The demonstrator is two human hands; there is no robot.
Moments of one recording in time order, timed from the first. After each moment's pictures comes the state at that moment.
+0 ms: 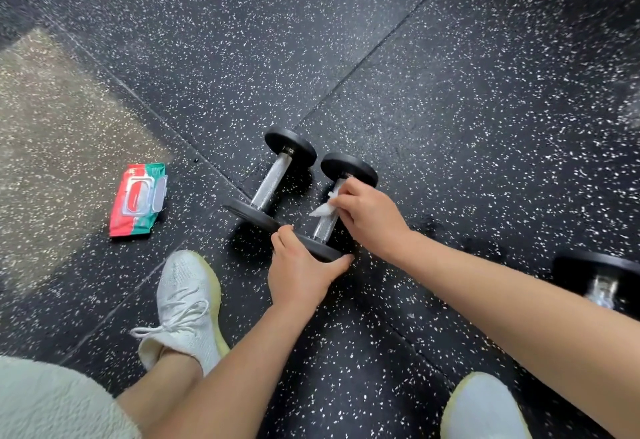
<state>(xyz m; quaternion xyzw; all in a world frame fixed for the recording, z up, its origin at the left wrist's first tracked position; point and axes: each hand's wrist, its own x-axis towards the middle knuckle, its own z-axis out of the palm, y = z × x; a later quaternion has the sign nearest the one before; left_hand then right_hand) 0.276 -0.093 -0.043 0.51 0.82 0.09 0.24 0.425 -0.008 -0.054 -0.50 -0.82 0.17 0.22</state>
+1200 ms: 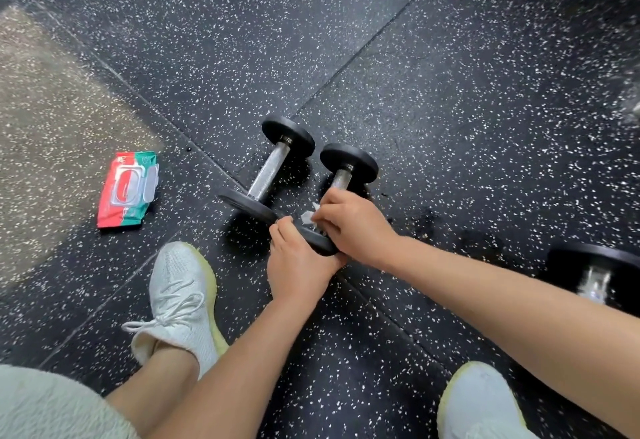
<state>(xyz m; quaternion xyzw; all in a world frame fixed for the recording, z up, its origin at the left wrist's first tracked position) 0.273 -0.098 -0.053 0.54 0.80 0.13 0.23 0.403 -0.034 -0.049 -0.45 -0.83 0.26 0.20</state>
